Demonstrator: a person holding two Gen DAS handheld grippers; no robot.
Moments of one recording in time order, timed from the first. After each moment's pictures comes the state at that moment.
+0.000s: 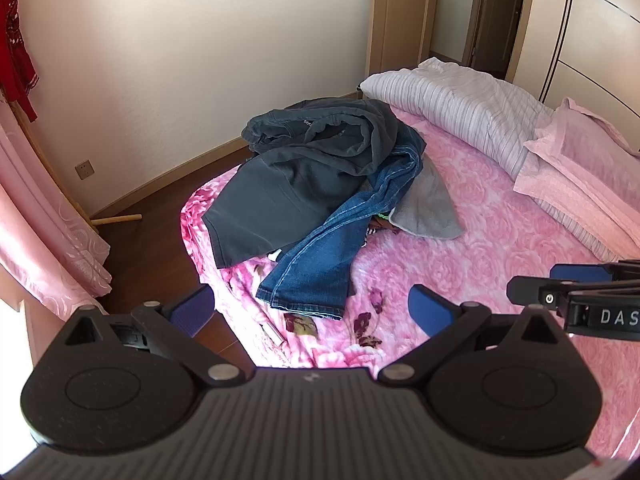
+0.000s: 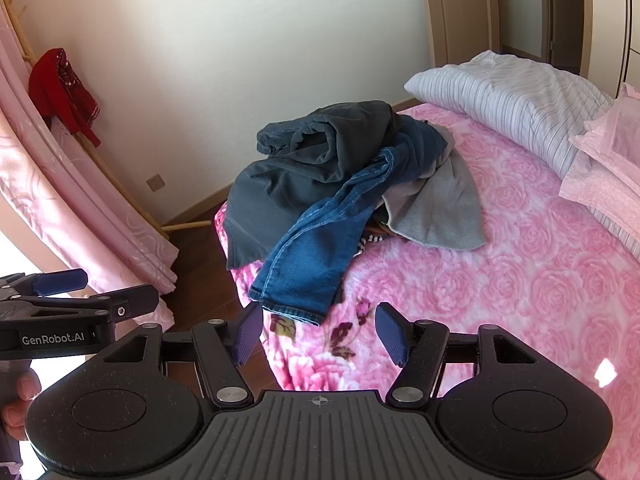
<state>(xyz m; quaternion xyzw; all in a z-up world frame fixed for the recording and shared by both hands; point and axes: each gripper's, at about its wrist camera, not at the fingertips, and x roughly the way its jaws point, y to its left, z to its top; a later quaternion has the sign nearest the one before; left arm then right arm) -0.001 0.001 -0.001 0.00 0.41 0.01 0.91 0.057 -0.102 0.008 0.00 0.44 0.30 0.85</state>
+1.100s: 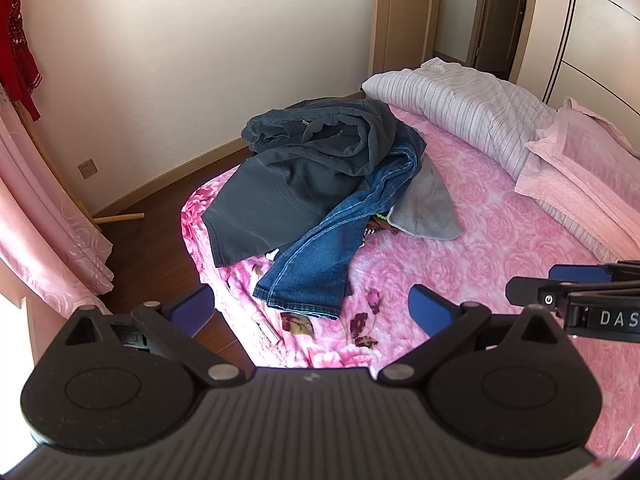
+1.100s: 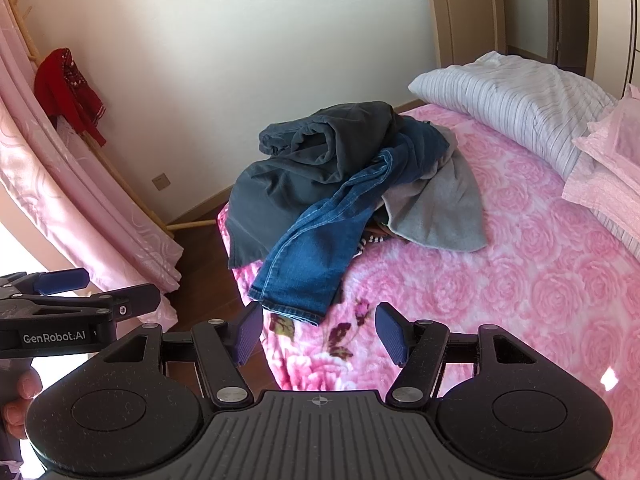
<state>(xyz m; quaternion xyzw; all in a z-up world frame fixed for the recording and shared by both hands) 0.000 -0.012 -0.001 0.00 0.41 0.02 0.91 0.063 -0.111 0.009 0.00 0.44 0.31 0.85</state>
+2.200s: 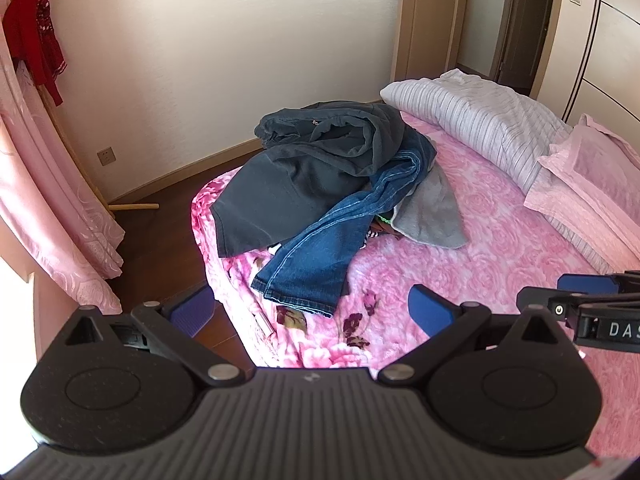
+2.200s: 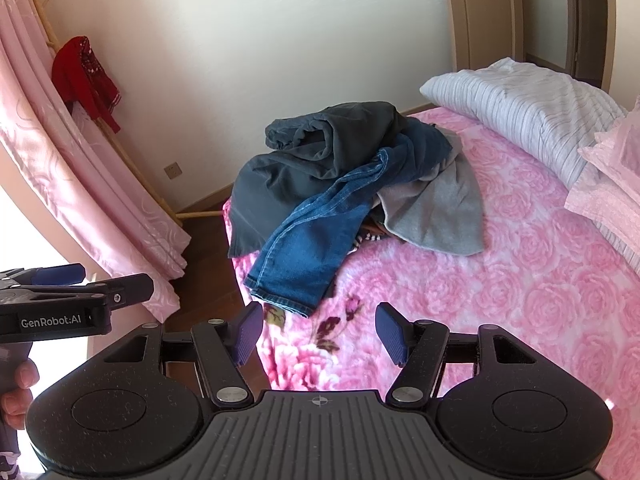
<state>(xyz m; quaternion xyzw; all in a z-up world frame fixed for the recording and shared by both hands) -0.018 -0.043 -0.003 -0.02 0.40 0.06 0.91 0.069 -0.147 0.008 -0.02 0.43 0.34 0.84</state>
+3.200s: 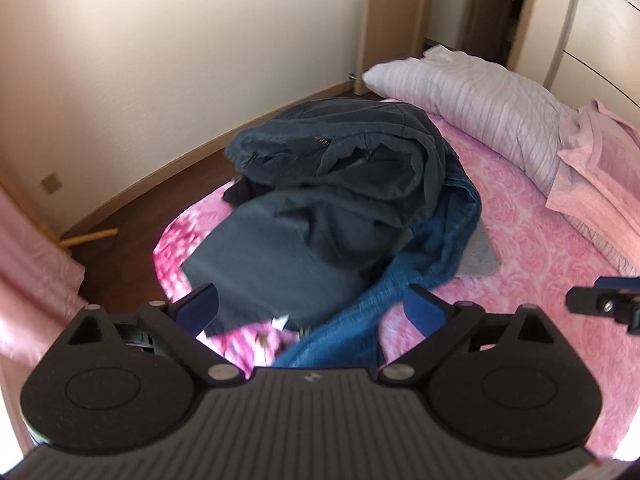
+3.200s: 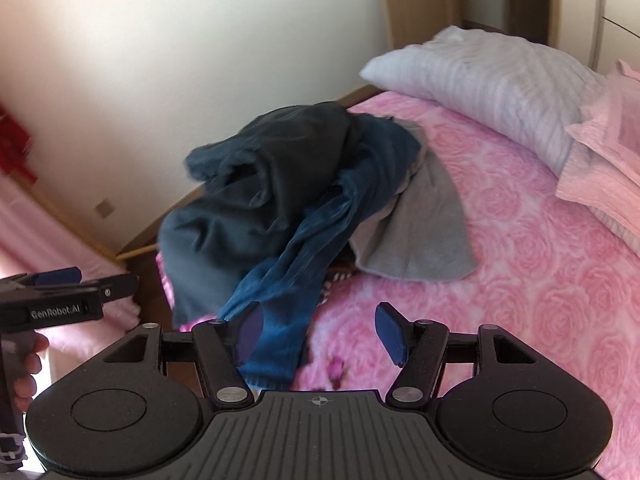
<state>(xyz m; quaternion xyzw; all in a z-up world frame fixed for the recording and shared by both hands) 0.193 0.054 -0.067 0.01 0.43 -0.03 0.90 0.212 -0.046 -0.033 0.02 0.47 0.22 0.85</state>
